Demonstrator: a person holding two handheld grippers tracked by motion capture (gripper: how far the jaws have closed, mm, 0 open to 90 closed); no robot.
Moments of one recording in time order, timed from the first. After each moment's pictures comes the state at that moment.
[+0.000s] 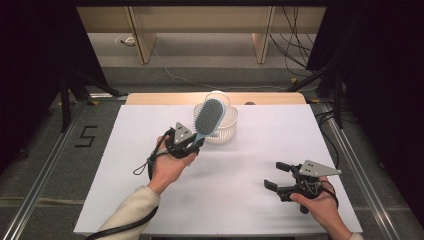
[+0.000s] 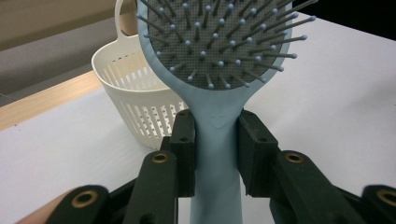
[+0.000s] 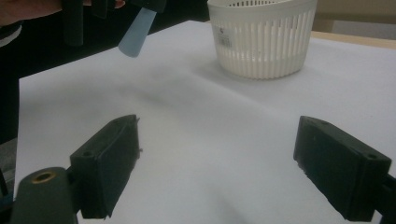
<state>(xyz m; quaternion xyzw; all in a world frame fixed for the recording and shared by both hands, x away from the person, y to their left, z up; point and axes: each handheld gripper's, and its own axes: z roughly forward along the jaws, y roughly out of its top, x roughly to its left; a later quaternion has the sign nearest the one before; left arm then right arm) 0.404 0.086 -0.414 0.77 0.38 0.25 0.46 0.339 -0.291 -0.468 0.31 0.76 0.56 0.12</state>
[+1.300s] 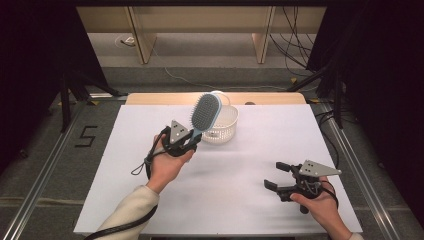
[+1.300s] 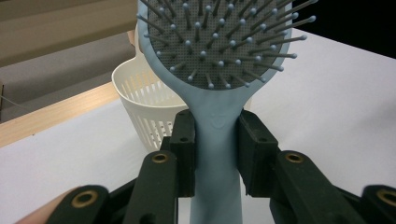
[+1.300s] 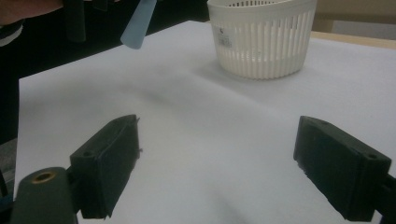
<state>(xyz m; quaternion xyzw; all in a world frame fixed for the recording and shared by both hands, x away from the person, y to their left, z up) 0.405 0.093 -0.409 0.74 0.39 0.26 0.48 0.339 -0.291 -0.468 0.31 0.76 0.56 0.12</state>
